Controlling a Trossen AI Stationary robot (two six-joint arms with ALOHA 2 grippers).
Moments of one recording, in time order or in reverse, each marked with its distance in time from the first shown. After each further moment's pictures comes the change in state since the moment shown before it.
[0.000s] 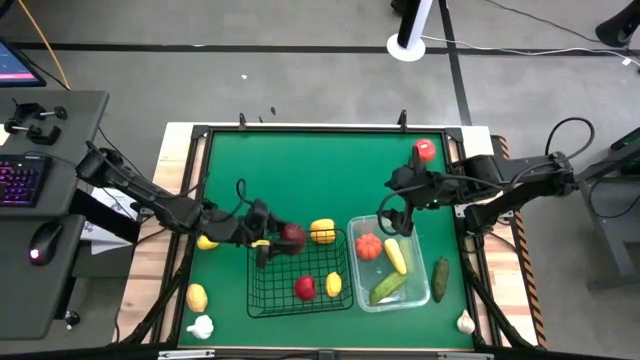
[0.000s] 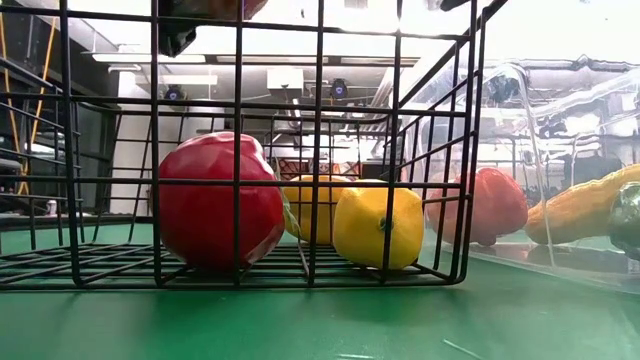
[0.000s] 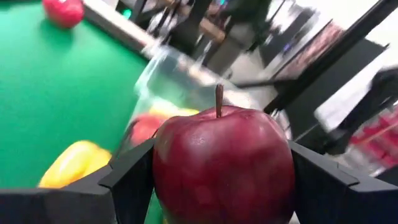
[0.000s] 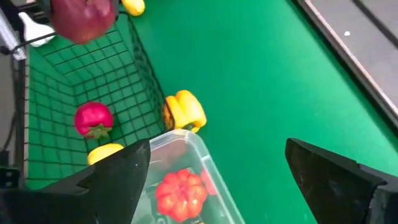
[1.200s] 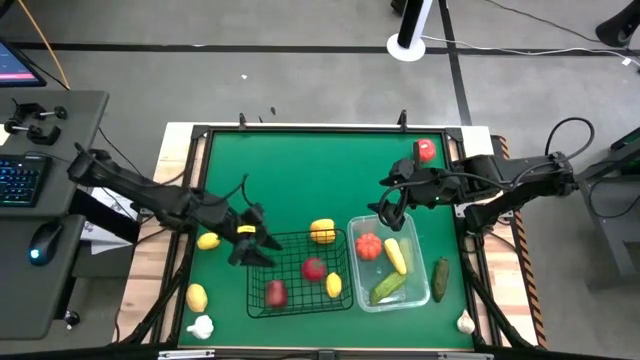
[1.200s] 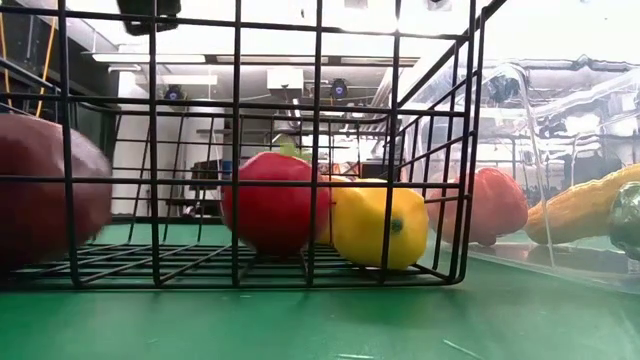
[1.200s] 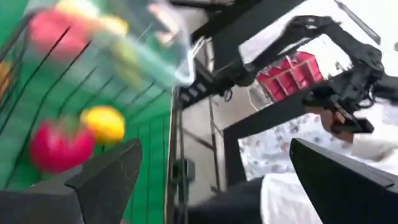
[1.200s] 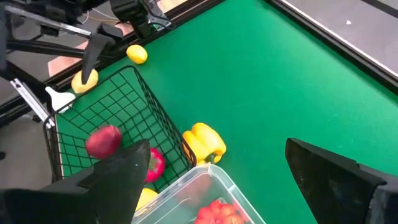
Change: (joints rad) left arm 0.092 -0.160 0.002 -0.230 0.550 -0.239; right arm -0.001 0.001 0.000 0.110 0.053 0.206
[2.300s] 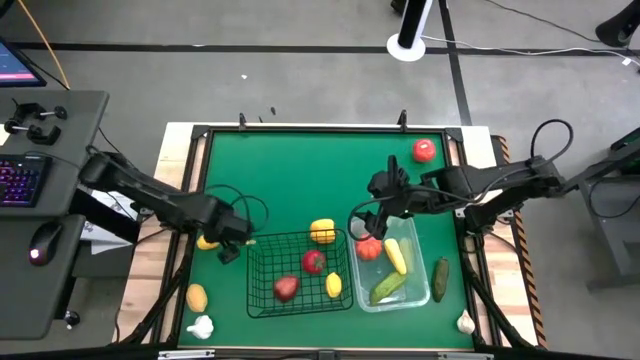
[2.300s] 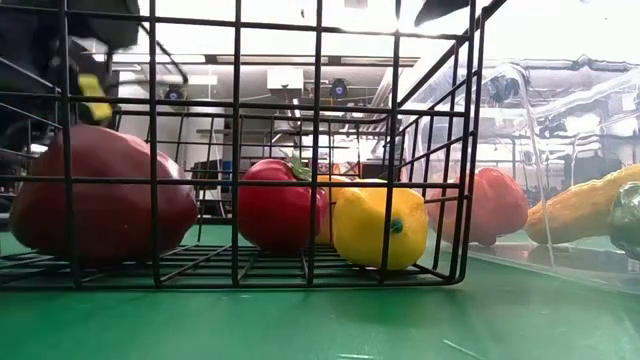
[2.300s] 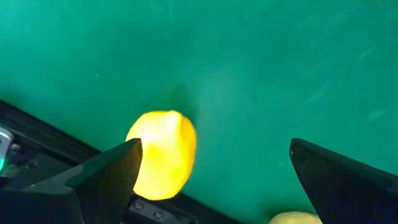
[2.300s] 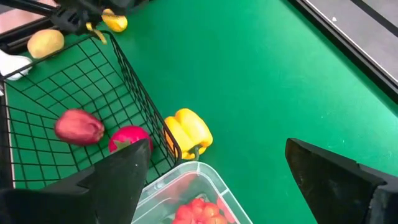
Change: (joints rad) left arm 0.035 0.268 -0.001 -1.137 0.017 0.023; right arm 0.000 0.138 0.000 0.008 0.017 -0.074
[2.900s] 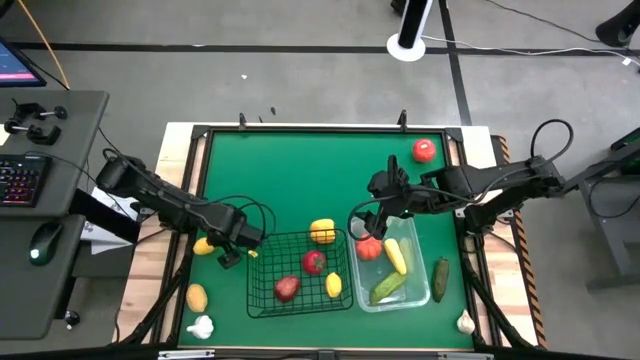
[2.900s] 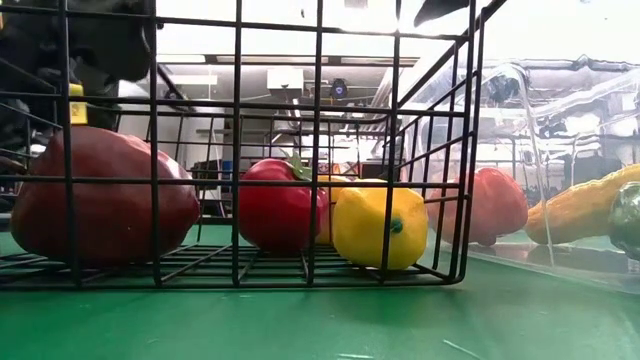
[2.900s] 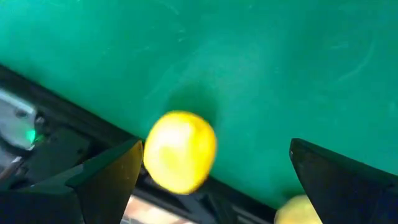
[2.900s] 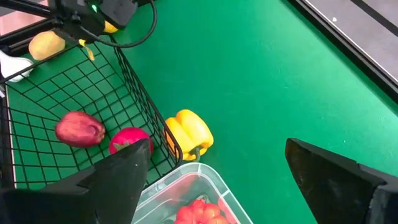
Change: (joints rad) left arm -0.010 0.178 0.099 -0.125 0.032 0.044; right arm 0.000 0.000 0.000 0.005 0.003 0.002
